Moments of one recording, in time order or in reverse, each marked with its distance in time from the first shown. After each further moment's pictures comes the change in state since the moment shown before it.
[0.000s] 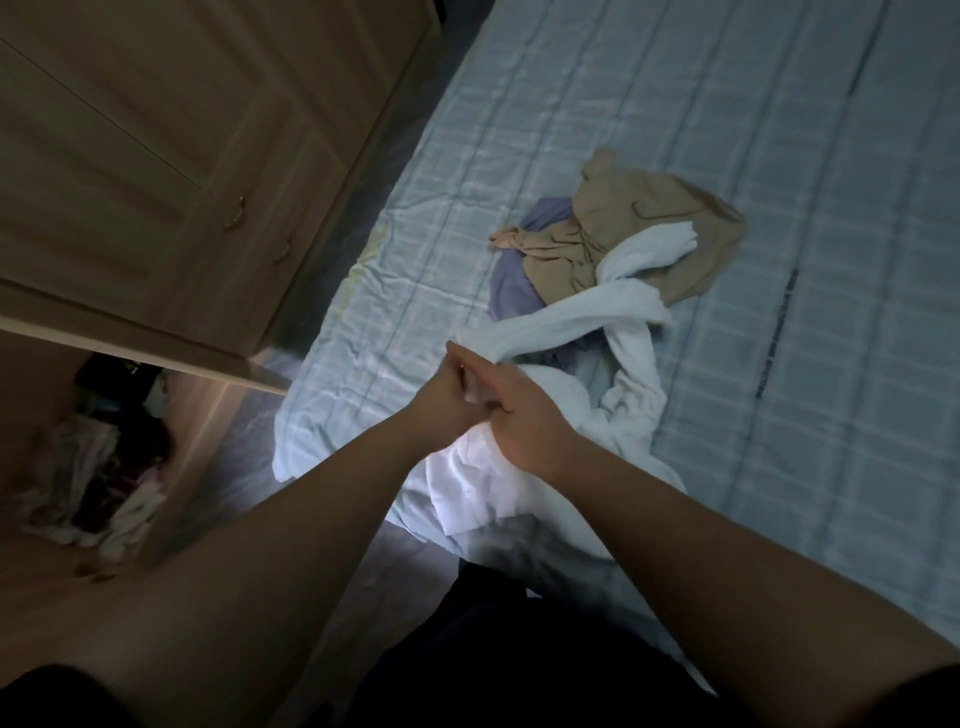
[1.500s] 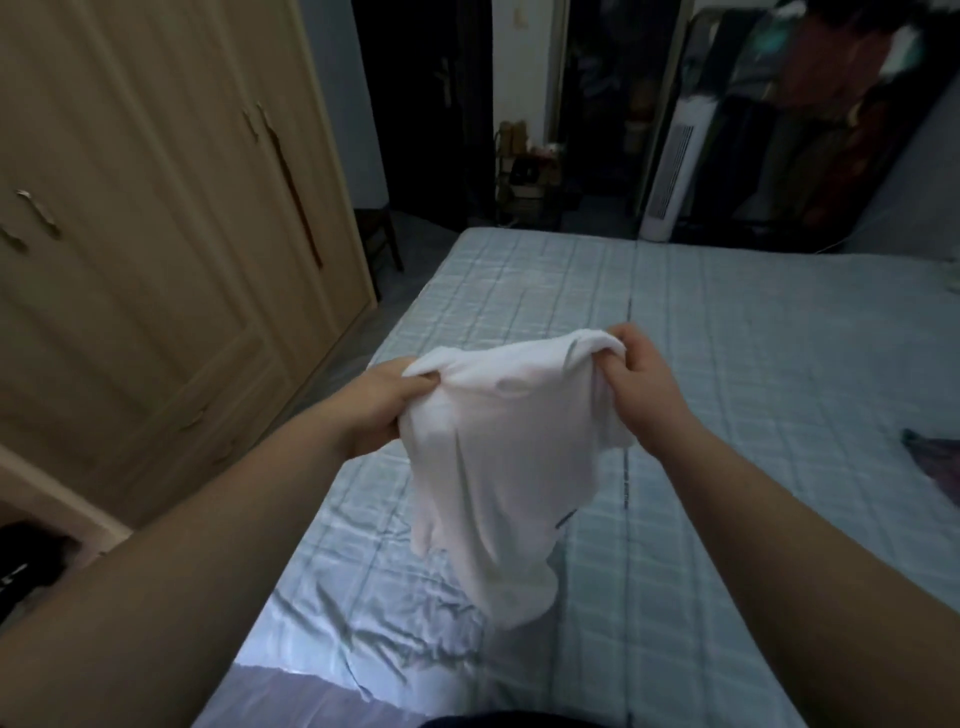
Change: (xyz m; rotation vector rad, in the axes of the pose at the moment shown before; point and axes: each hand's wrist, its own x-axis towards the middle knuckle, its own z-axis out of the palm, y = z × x) left_hand -0.171 0.133 -0.066 -0.409 -0.124 0.429; right_hand -0.168 -0.167 -0.164 -0.097 0.787 -0.109
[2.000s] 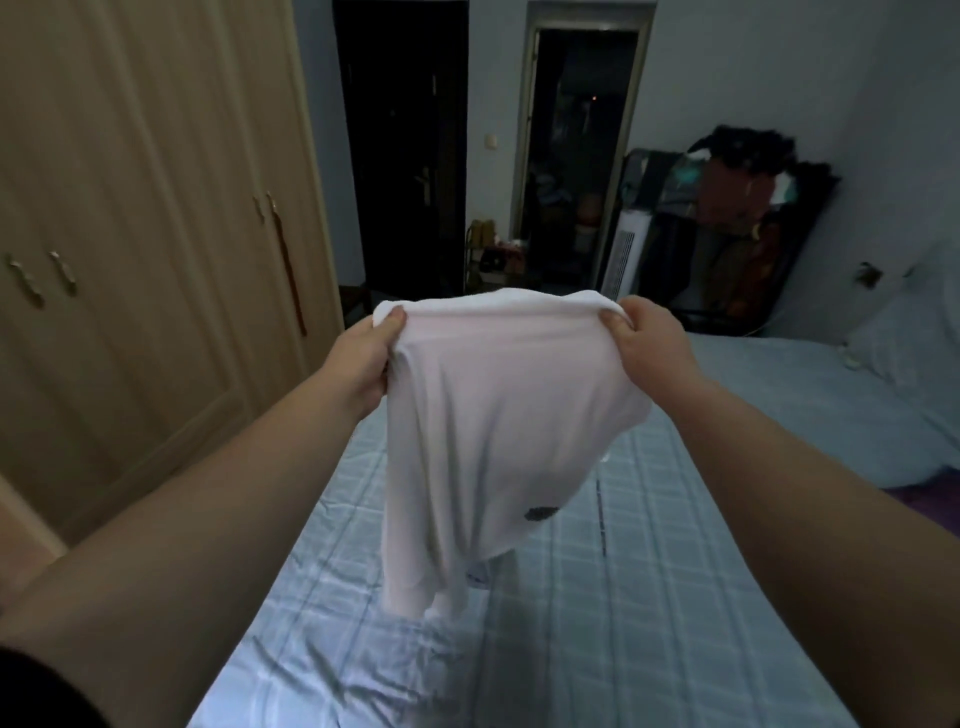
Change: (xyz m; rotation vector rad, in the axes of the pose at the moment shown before) left_hand -0.054 0.081 -0.028 -0.294 0.269 0.313; right_hand -0.019 -0.131 -0.033 -0.451 0.183 -0.159
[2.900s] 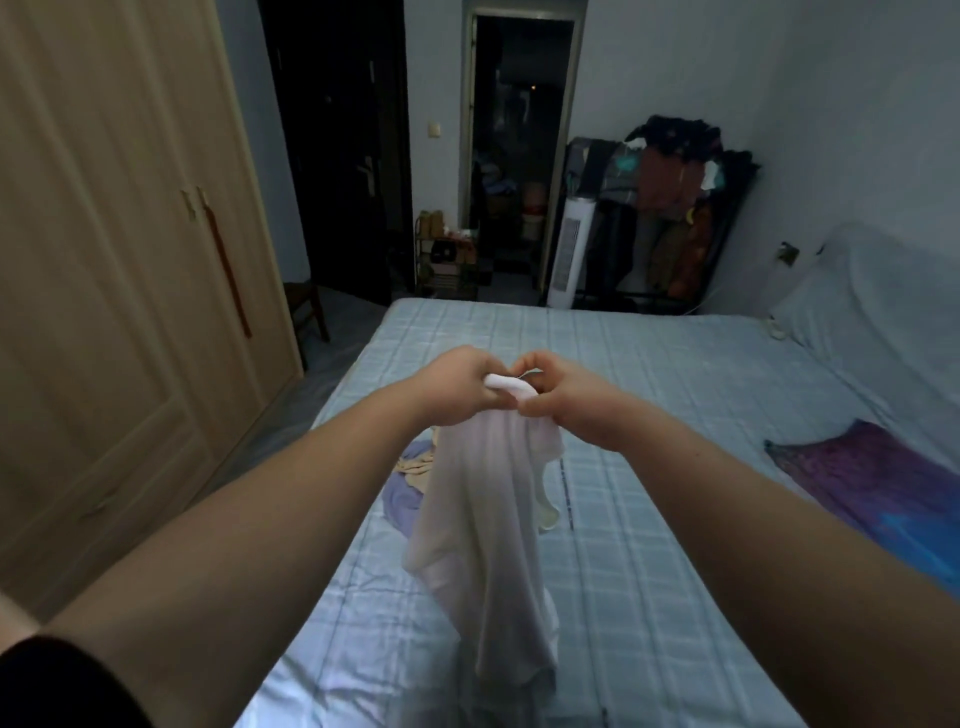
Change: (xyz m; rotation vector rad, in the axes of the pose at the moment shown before) left_hand -0.044 -0.022 0.092 1.142 -0.600 0.334; right_hand -0.068 -0.009 0.027 0.494 -0.636 0.204
